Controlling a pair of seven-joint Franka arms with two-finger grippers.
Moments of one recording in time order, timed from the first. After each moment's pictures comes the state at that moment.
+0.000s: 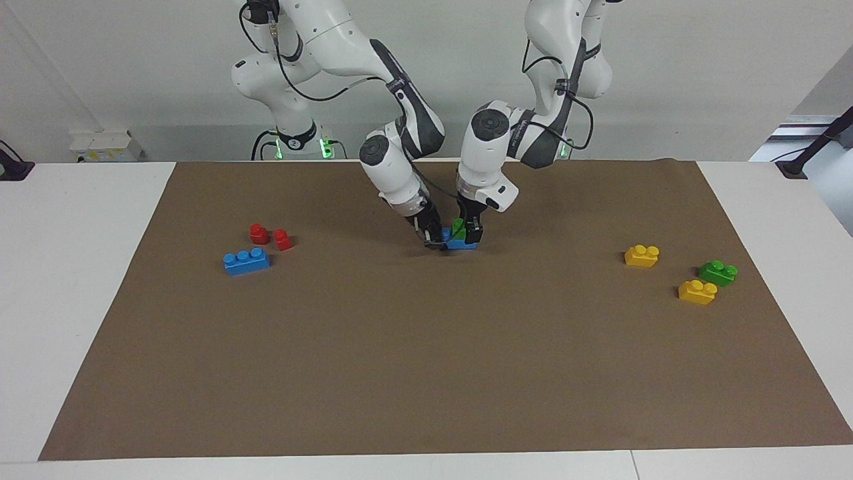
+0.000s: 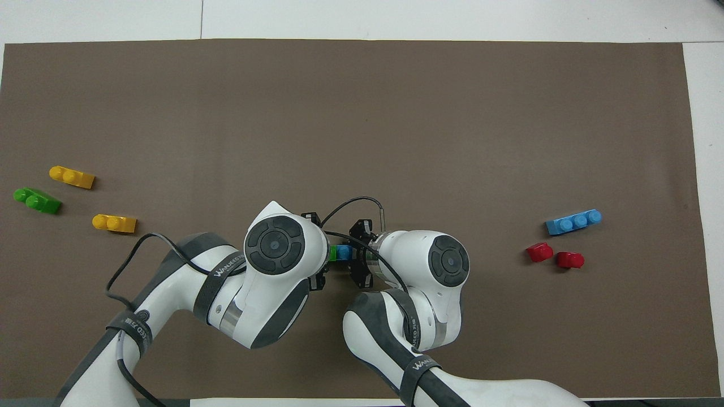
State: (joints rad) left arm -0.69 0.08 0.02 -2.18 -0.07 2.28 -2.22; right arm 0.62 0.29 0.10 -2.19 0.72 2.73 1.65
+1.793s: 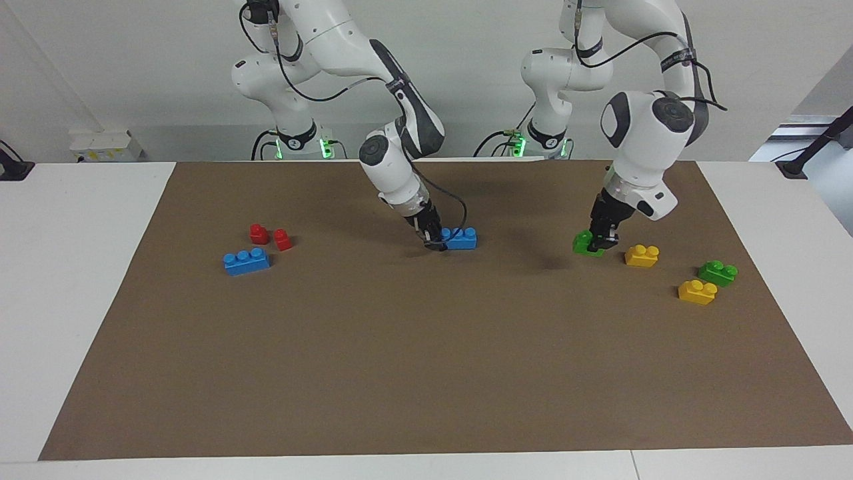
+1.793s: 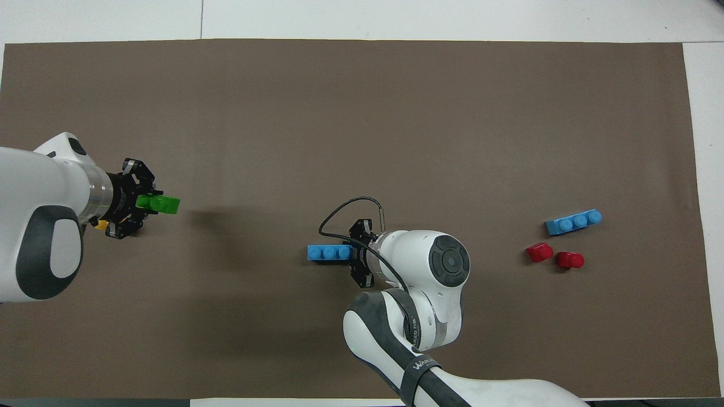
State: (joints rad) left arm -0.10 -0.04 0.05 -2.17 -0.06 2.22 -1.24; right arm 0.62 0.29 0.10 -2.19 0.73 2.73 1.62
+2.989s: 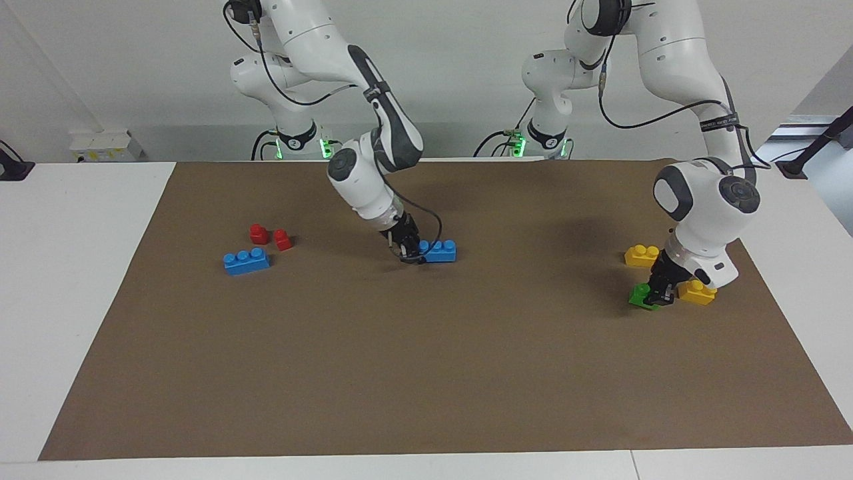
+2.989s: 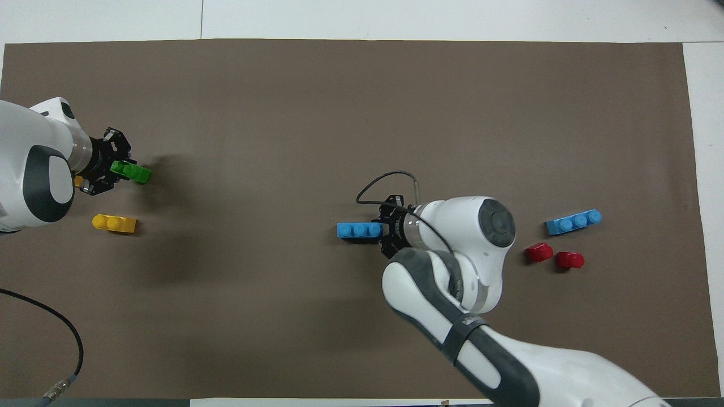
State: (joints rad) left arm 0.04 0.36 0.05 -1.89 -0.03 2.29 -0.99; right arm 0.41 0.26 0.09 -2.14 0.73 2.53 1.45
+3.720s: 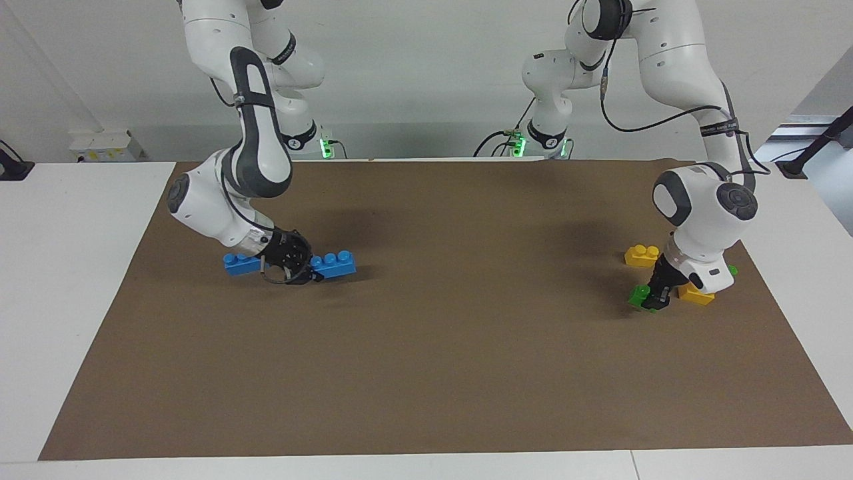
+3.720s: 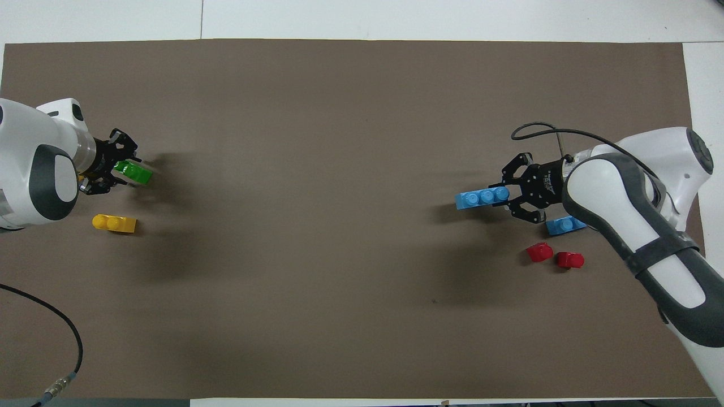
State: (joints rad) left arm 0.04 0.38 0.05 -1.87 -0.02 2.29 -0.80; right arm -0.12 0.22 0.08 -2.08 0.58 2.15 0.93
